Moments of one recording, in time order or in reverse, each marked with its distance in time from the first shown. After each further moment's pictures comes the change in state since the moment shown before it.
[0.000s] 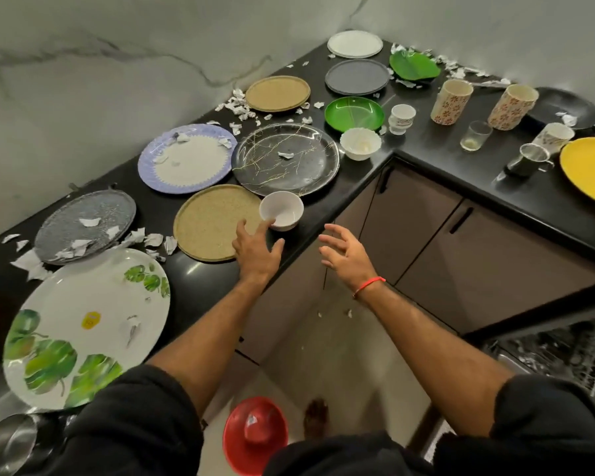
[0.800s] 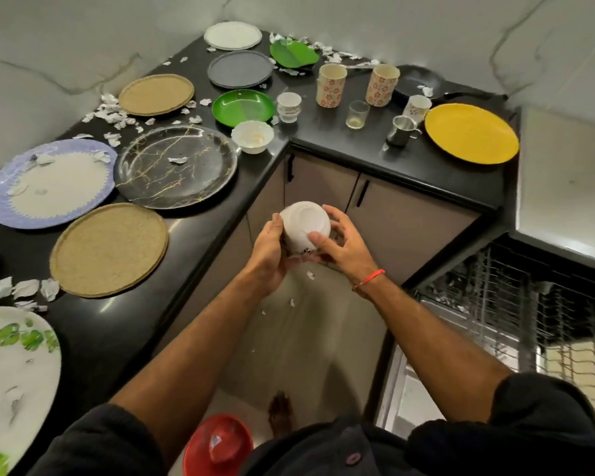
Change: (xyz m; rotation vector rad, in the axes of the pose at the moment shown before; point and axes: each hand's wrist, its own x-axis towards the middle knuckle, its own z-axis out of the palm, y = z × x) left_hand -0.073 0.156 0.065 -1.200 -0.743 -0.327; right_hand -0.067 -0.003 -0.130 0.115 0.221 -0.106
